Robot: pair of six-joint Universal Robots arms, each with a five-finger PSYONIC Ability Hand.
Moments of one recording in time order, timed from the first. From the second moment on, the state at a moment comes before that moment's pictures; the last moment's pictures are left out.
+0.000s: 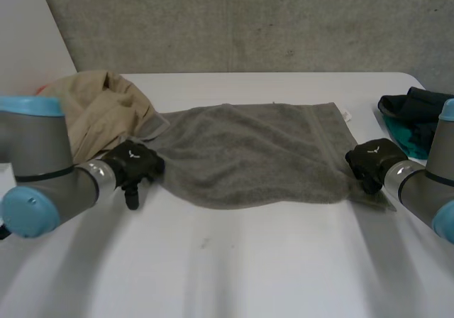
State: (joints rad) left arm 4.45 -2.19 -1.36 2.98 -1.33 3.83; right arm 1.74 -1.00 1.46 0.05 1.41 2.52; left_hand 0.40 0.40 0.40 0.39 0.21; right_hand 1.11 1.17 1.19 1.20 1.01
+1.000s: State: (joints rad) left arm 4.41 -2.59 -0.77 2.98 -1.48 4.01; right arm 1.75 -1.00 1.47 0.05 1.41 2.50; left_hand 1.16 1.19 1.16 1.20 1.00; right_hand 1.11 1.17 1.19 1.20 1.01
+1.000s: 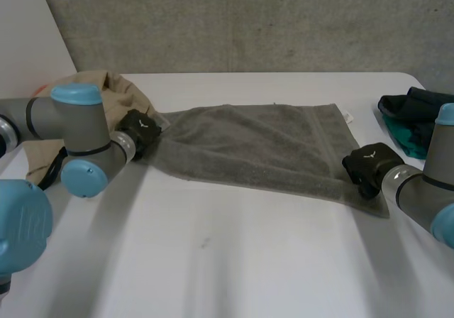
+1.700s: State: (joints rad) left arm 4.54 -2.02 -1.49 2.58 -1.33 3.98; right arm 1.68 -1.13 1.43 0.71 1.41 2.03; left_hand 1.16 1.19 1.16 1.20 1.00; right_hand 1.11 1.17 1.19 1.20 1.01
